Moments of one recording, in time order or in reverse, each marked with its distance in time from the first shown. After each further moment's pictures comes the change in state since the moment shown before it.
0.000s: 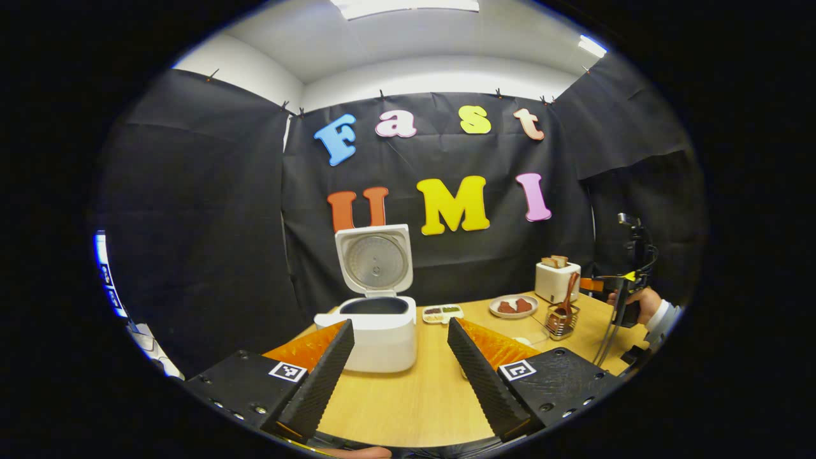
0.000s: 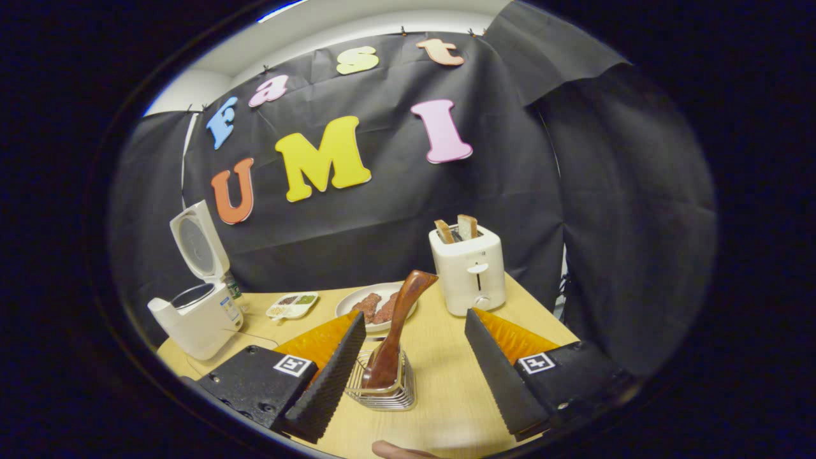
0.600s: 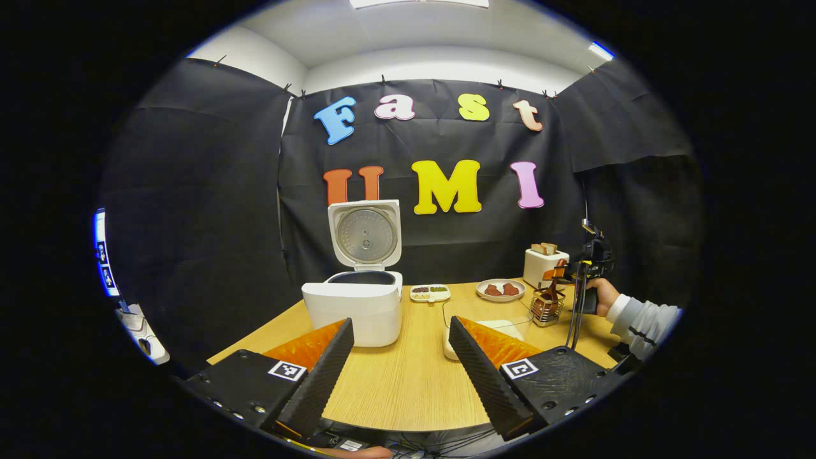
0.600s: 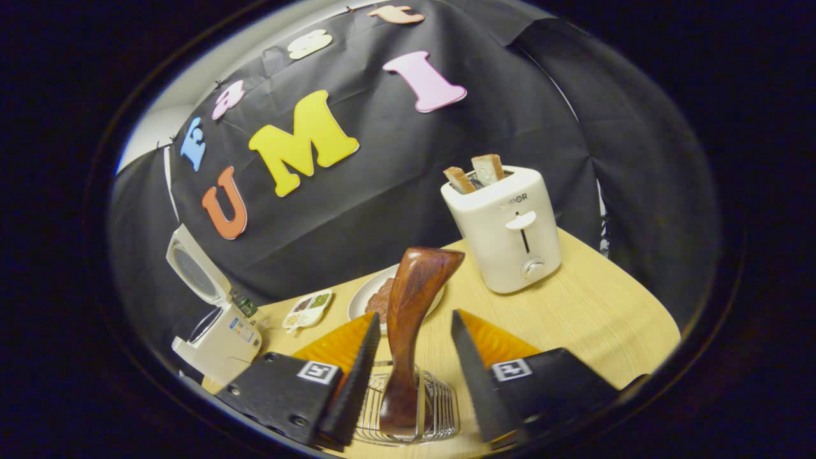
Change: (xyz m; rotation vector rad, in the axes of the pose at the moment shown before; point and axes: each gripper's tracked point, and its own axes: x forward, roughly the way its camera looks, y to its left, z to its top) left arm -0.018 -0.010 -0.016 -0.038 0.017 0.016; right arm 0.096 0.019 -0.028 0.212 0.158 0.107
